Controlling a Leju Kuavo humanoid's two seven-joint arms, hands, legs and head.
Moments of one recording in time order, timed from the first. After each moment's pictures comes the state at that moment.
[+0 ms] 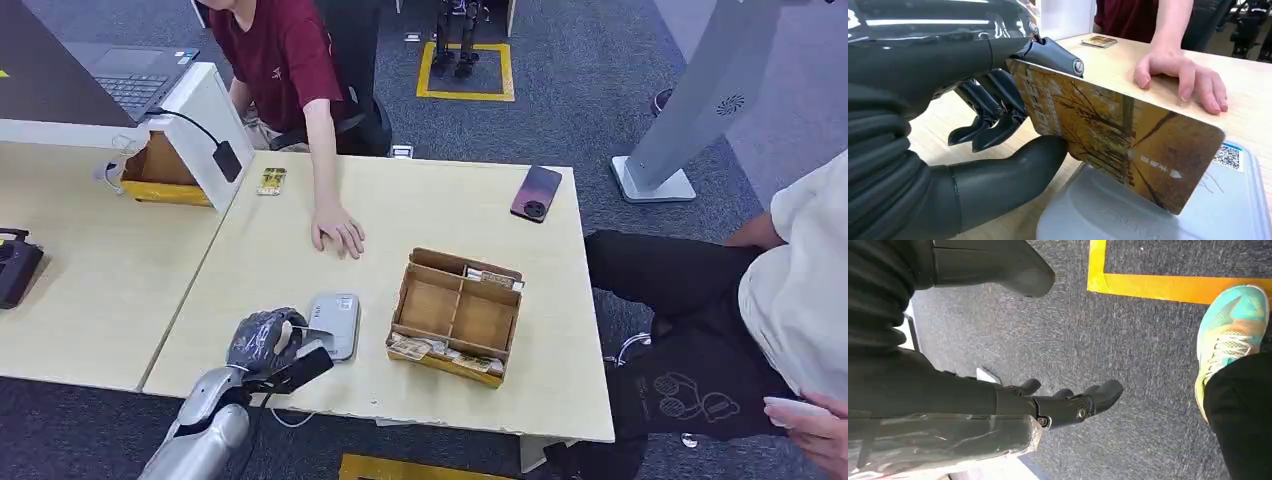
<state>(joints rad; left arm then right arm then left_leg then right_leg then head) -0.21 0.08 -0.24 -1.00 -1.10 0.35 -0.28 -0.30 0.16 -0.83 -0.24 1.26 -0.29 0.22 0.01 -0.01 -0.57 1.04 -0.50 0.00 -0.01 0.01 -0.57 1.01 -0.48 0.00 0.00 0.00</state>
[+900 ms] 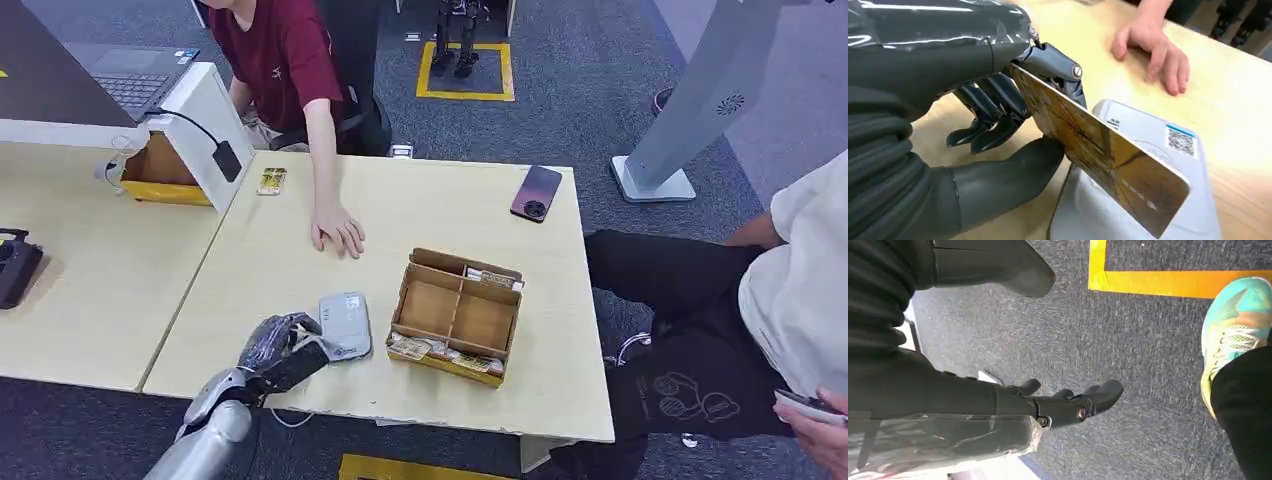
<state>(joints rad) -0.22 0.06 -0.24 -0.99 -0.80 0.18 -0.38 -0.30 0.14 -0.86 -0.24 1.26 -0.29 0.21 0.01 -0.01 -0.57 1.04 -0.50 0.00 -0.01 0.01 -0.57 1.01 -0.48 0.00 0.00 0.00</state>
